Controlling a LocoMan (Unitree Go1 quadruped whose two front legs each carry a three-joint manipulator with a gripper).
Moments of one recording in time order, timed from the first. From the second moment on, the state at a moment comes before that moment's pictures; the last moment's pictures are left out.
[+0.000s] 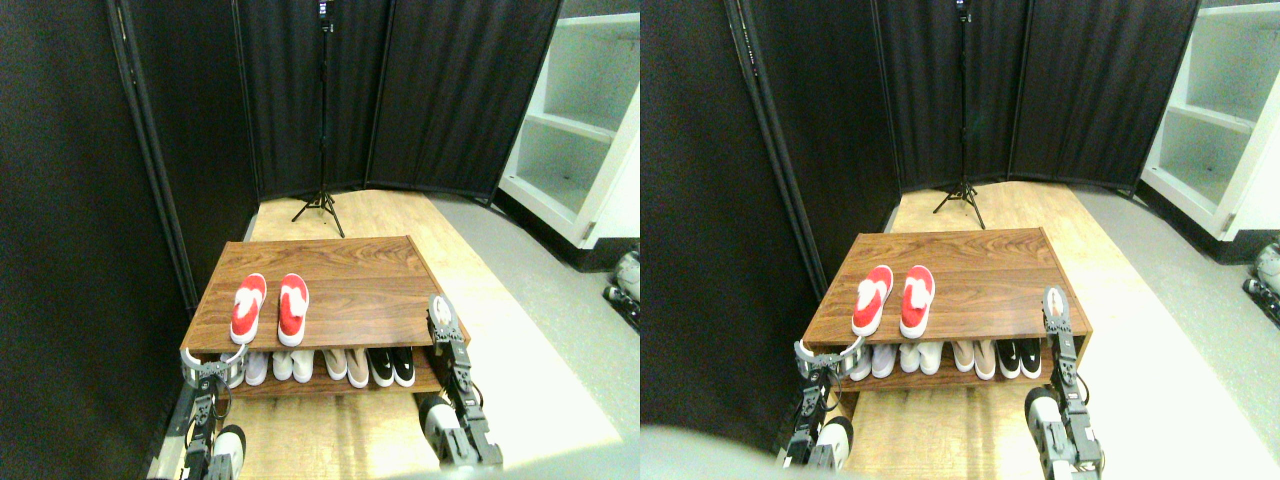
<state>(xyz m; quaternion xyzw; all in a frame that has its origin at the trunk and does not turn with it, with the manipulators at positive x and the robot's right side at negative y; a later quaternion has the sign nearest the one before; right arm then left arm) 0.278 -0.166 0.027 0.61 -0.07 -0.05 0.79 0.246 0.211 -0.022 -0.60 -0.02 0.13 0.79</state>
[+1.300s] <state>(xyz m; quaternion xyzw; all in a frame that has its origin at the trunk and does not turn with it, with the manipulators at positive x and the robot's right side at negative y) 0.287 -0.165 0.029 0.62 -0.08 -0.05 0.78 0.352 0.241 -0.049 -0.44 0.01 0.18 0.88</state>
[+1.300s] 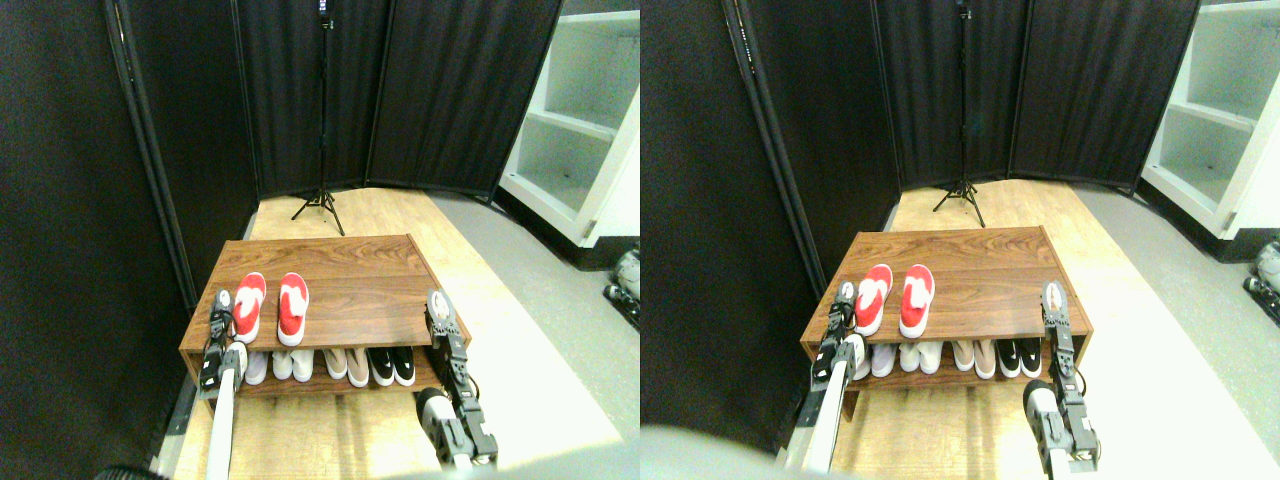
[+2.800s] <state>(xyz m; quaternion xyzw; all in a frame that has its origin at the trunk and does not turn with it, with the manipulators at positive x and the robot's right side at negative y) 0.286 -0.168 0.022 0.62 -0.09 -0.06 0.77 0.342 0.205 -0.036 -0.45 0.00 0.13 0.88</state>
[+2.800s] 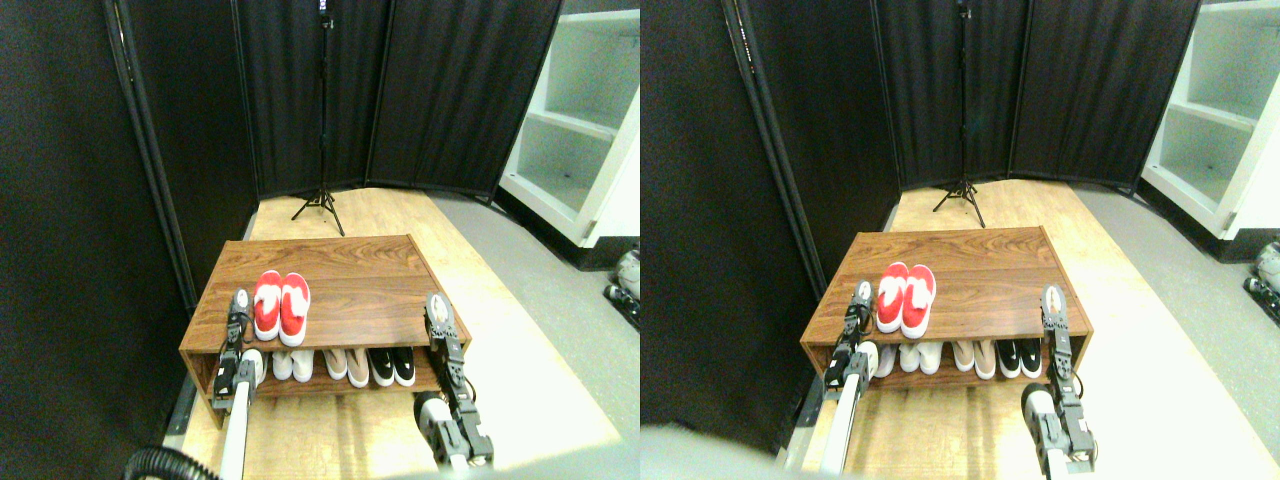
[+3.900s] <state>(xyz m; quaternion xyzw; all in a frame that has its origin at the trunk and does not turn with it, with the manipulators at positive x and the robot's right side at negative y) 0.280 -0.167 0.023 0.62 -0.09 -0.06 0.77 0.205 0.221 -0.002 -0.50 -0.01 0.08 0.86</state>
